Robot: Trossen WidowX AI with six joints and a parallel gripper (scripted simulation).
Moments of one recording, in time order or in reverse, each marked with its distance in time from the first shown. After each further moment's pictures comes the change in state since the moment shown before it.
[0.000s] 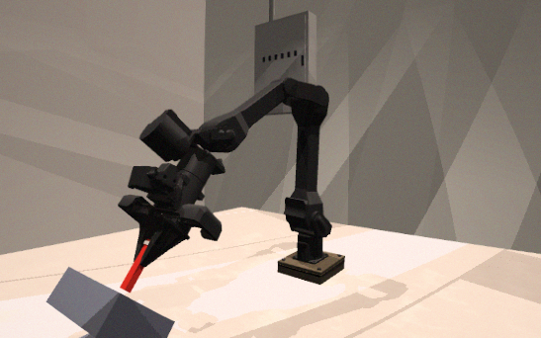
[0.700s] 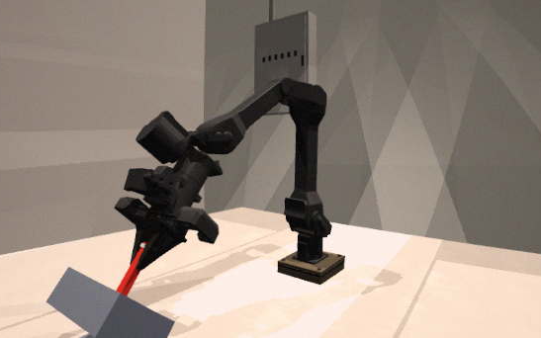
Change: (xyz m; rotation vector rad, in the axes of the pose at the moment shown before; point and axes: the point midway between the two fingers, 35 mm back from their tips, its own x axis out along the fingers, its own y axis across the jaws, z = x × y) arm 0.006 -0.001 0.002 -0.002 0.001 0.002
